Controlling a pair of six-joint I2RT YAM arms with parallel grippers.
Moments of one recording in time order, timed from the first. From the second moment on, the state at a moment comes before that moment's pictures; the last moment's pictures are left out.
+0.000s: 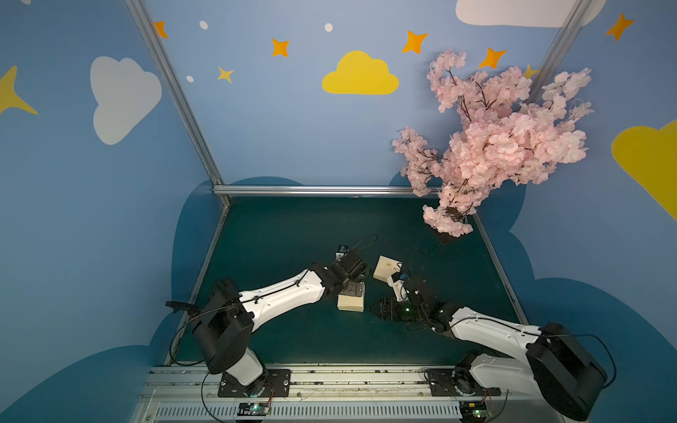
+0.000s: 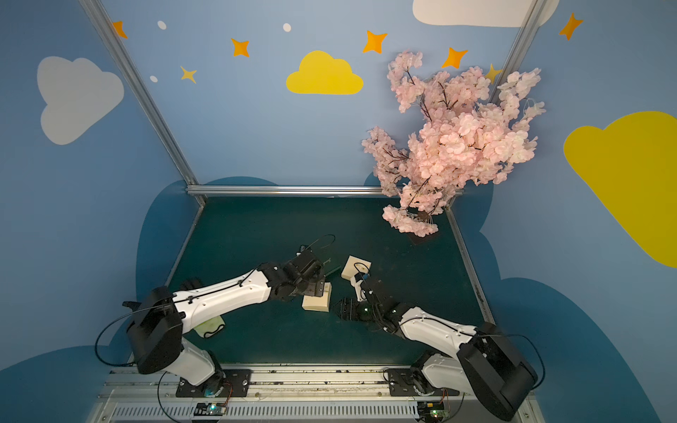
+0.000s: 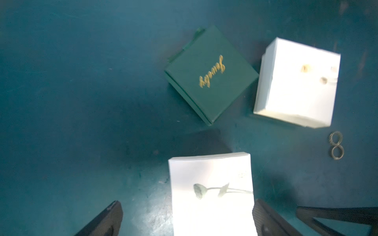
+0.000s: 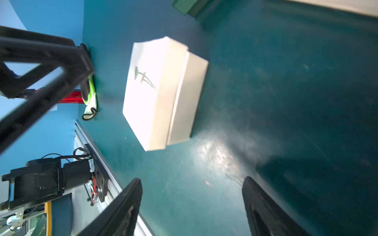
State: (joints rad) left arm -0.85 1.54 1.08 -0.61 -0.29 -0.69; right arm 0.75 1.25 0.43 0.04 -0.35 0.75
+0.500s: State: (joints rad) left arm -0.71 1.43 0.81 -0.44 -0.08 -0.78; right arm 0.77 1.46 0.58 0.10 -0.37 0.81
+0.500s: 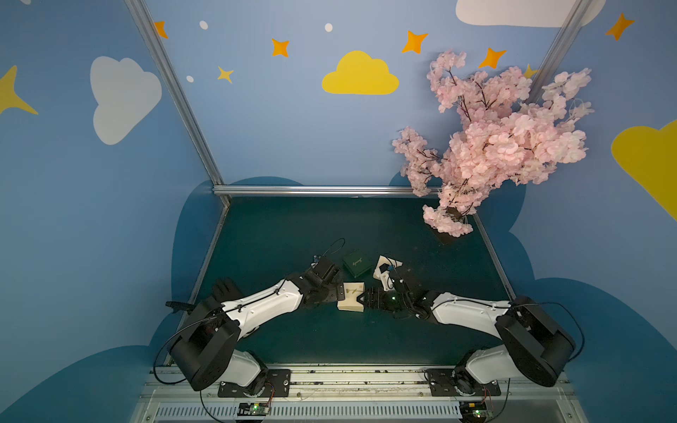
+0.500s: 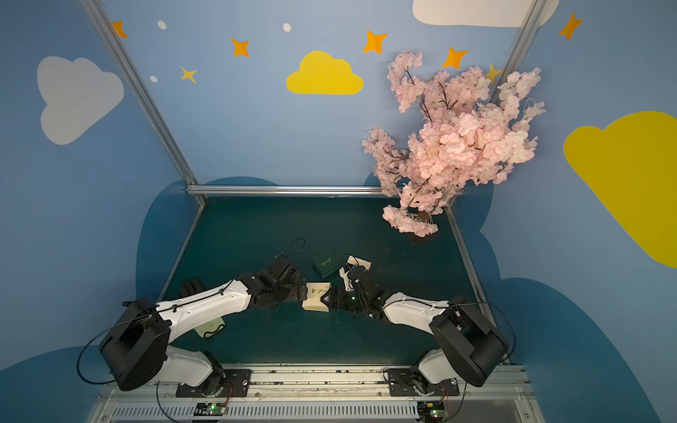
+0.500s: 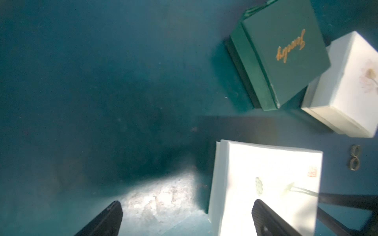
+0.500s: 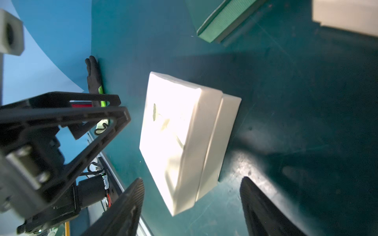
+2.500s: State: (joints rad) left arm -0.66 1.57 0.85 -0.20 0.26 -0.89; right arm 0.77 1.58 0.68 0.08 -0.38 0.80
